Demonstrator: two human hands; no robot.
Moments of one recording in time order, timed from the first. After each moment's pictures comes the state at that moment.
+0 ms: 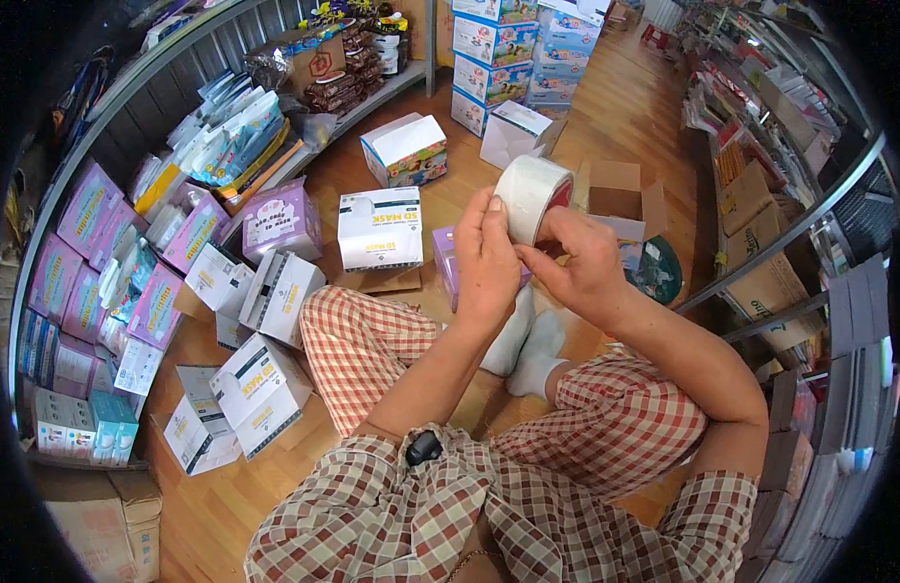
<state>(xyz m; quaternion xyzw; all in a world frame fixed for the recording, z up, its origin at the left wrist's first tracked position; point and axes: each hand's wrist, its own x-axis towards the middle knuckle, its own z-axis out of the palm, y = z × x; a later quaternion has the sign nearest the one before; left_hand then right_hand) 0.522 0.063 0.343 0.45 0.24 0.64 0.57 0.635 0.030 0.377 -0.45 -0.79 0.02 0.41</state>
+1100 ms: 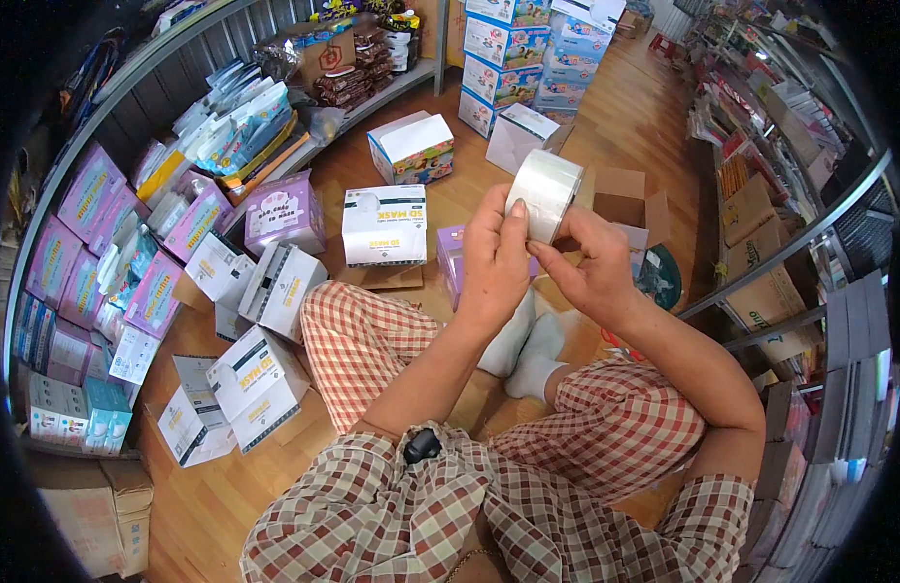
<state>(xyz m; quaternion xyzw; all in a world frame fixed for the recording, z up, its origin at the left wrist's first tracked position) 0.511 0.063 0.347 0.50 0.19 0.62 0.58 0.637 0.035 0.373 -0.44 -0.78 0.04 0.44</state>
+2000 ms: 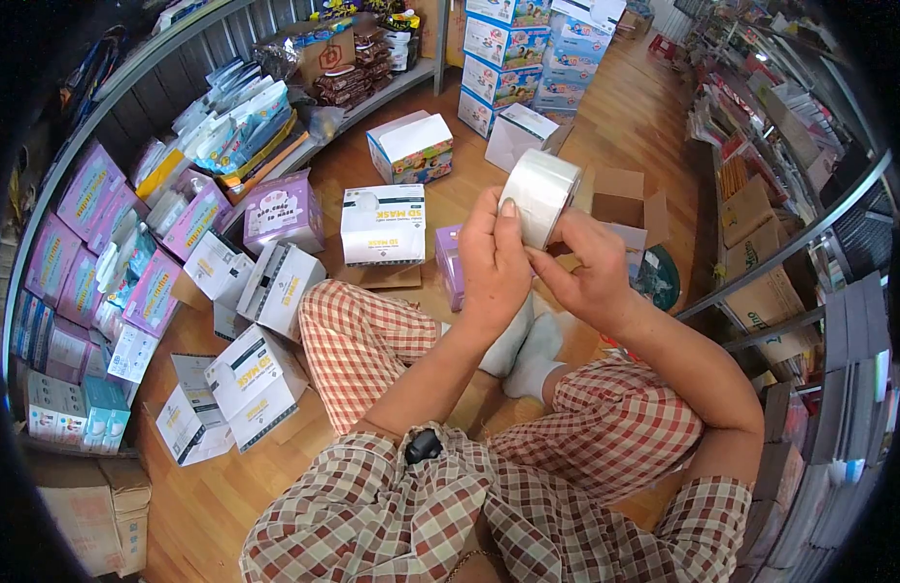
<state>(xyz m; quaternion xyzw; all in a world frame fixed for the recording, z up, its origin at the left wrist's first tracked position) 0.511 0.058 0.351 0.54 0.24 0.66 0.45 0.632 0.031 0.380 -0.41 -0.81 0.00 0.42</state>
